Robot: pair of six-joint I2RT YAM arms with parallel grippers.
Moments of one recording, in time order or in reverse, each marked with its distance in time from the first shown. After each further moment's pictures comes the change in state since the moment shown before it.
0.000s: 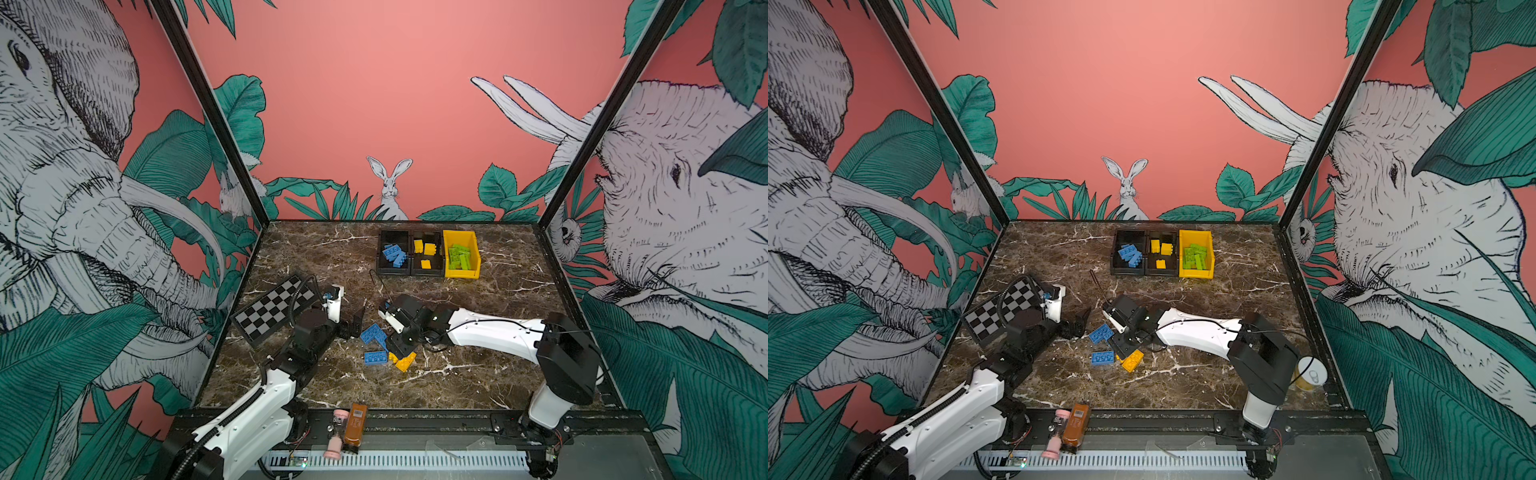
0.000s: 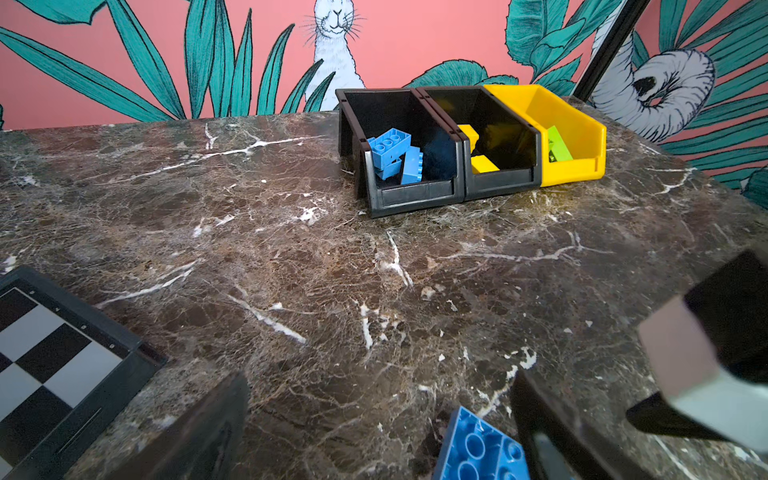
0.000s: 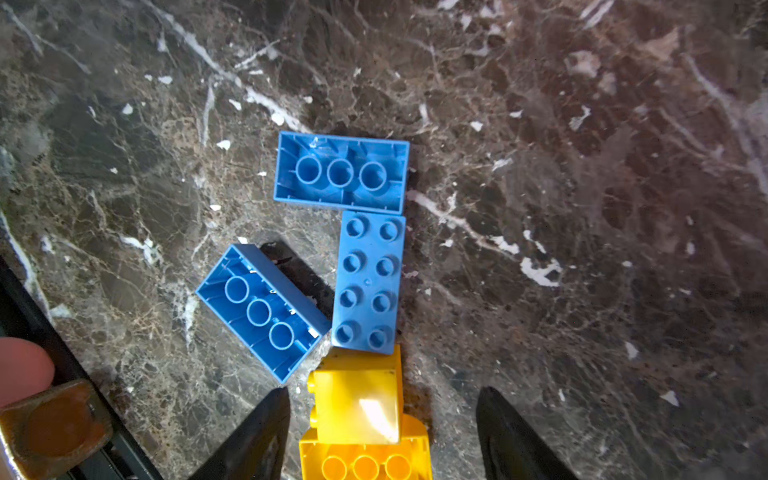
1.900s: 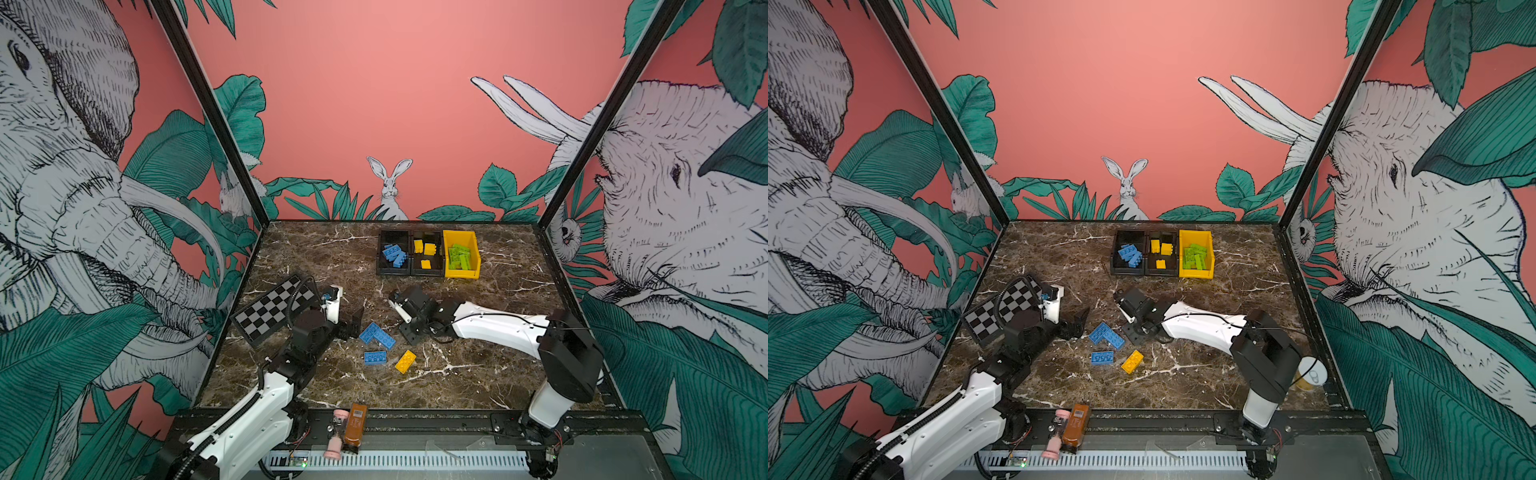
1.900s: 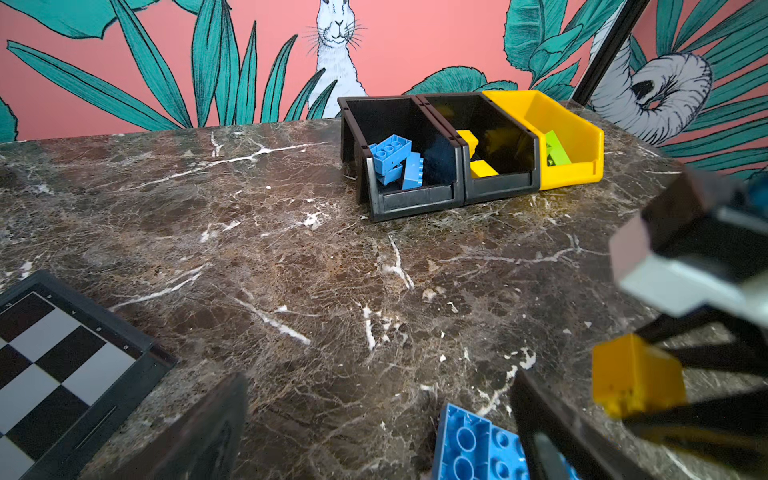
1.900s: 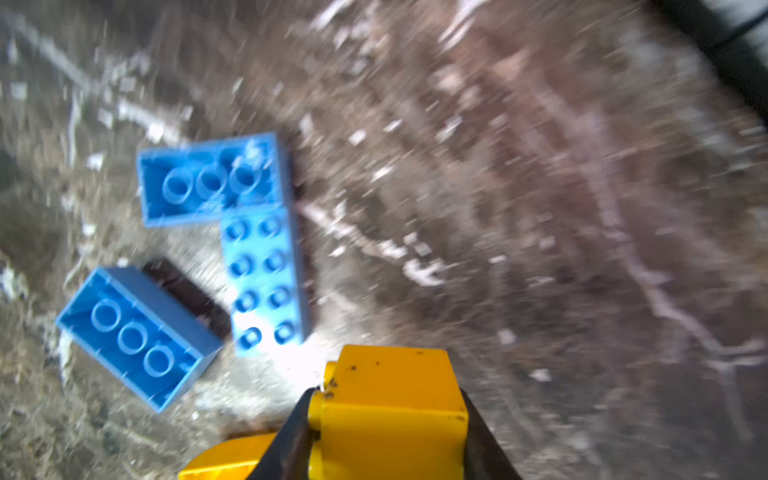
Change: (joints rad) left arm 0.000 -0.044 0.000 -0.031 -0.006 0.011; right arm -0.138 -0.048 -0.012 0.001 0.106 -0.095
